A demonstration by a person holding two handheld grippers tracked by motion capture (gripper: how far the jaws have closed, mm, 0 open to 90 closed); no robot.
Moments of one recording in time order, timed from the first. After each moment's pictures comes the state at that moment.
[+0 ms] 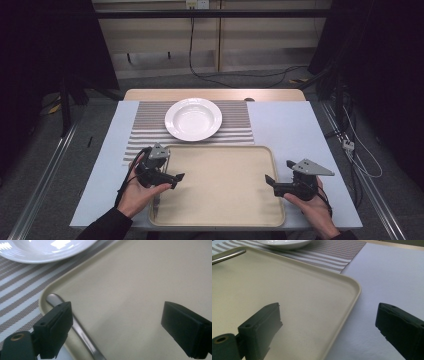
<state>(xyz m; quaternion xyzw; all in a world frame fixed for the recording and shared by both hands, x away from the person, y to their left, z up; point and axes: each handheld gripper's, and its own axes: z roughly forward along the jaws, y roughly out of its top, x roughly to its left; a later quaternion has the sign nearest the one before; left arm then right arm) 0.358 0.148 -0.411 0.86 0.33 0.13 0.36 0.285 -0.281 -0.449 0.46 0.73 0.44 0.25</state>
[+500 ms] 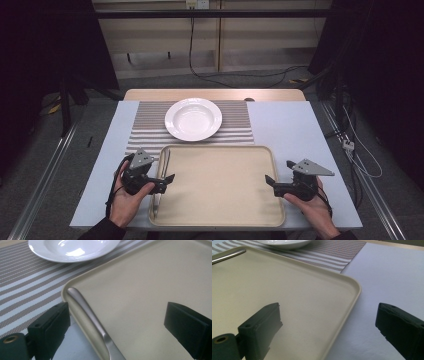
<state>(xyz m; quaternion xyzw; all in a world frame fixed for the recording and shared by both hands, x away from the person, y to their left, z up) 0.335 0.179 -0.410 0.82 0.36 0.16 0.41 0.285 -0.281 -0.449 0.46 0.73 0.44 0.25</state>
